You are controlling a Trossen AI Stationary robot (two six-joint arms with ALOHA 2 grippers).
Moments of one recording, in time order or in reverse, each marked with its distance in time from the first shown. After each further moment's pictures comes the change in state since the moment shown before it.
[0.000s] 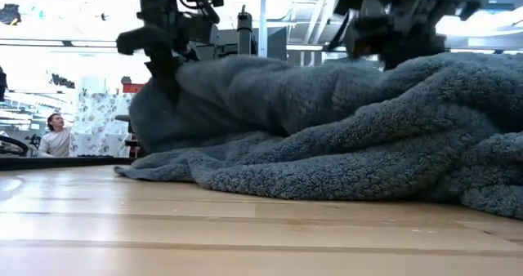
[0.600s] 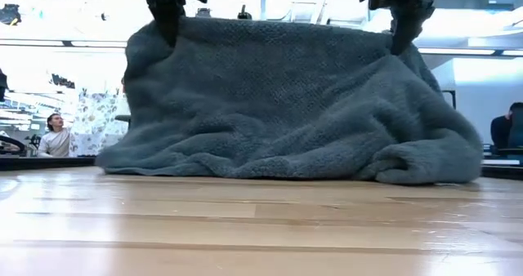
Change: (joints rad) left arm 0.235 -0.002 0.441 -0.379 -0.023 -0.048; right arm -0.408 -0.238 0.265 -0.359 0.345 -0.188
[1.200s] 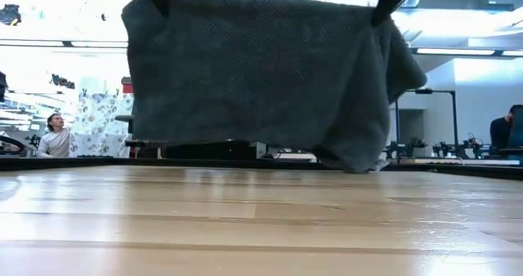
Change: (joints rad) left arm -0.091 -0.092 0.133 -0.111 -0.115 -0.279; right arm 0.090 0.047 0.252 -0.070 0.164 -0.006
